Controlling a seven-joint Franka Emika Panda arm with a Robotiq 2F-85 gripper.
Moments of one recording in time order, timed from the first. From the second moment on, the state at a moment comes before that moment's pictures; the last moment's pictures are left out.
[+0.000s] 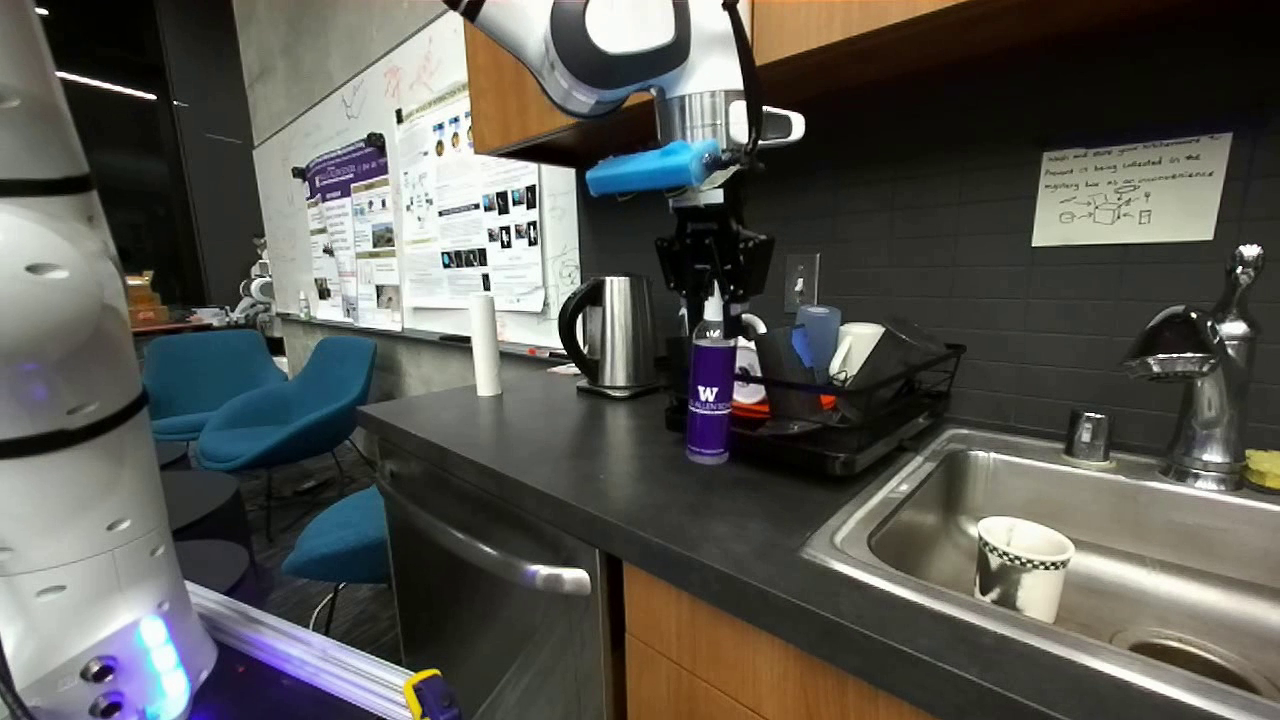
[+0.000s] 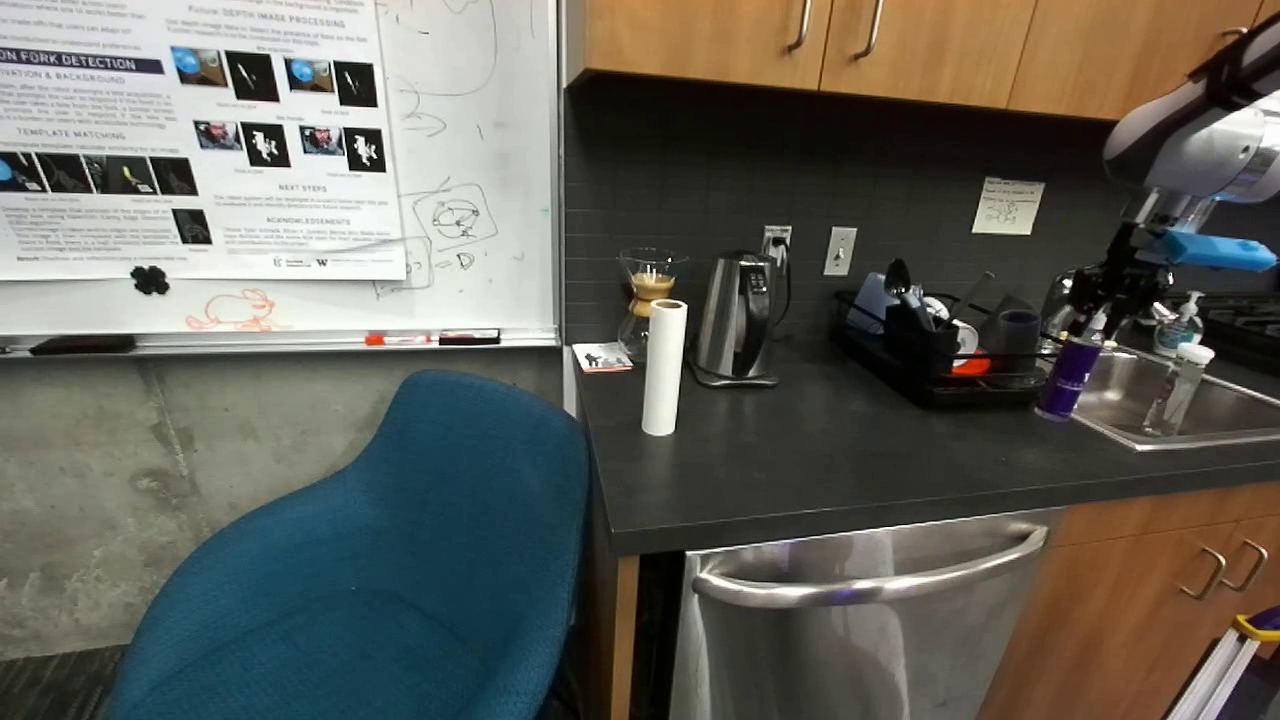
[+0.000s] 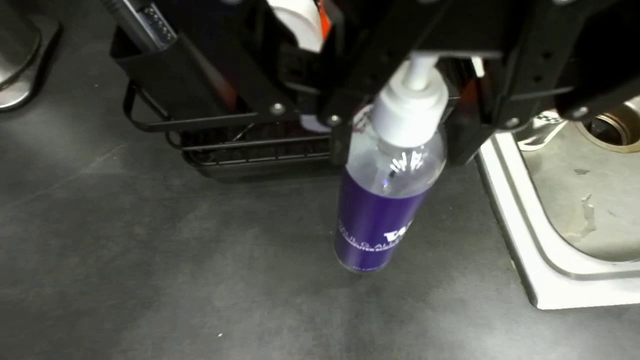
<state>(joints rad) -0.43 -0.10 -0.46 -2.17 0.08 2.22 -0.46</state>
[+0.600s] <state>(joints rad) -0.36 -0.11 -0.38 -2.23 0.01 2.24 -0.39</state>
